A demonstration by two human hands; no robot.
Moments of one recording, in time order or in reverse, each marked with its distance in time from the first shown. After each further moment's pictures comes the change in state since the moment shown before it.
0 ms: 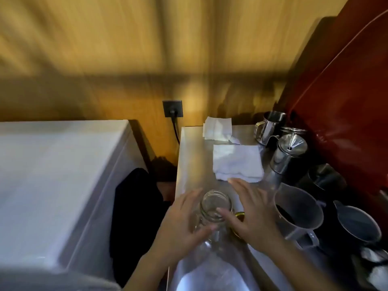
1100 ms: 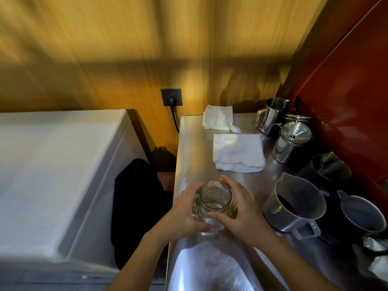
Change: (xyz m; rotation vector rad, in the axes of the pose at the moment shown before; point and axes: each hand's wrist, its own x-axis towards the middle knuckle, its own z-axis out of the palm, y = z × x) left_hand 0.021 -0.021 0.014 -0.219 -0.281 -0.138; right_hand -0.010 0.006 0.025 0.318 -0.124 0.158
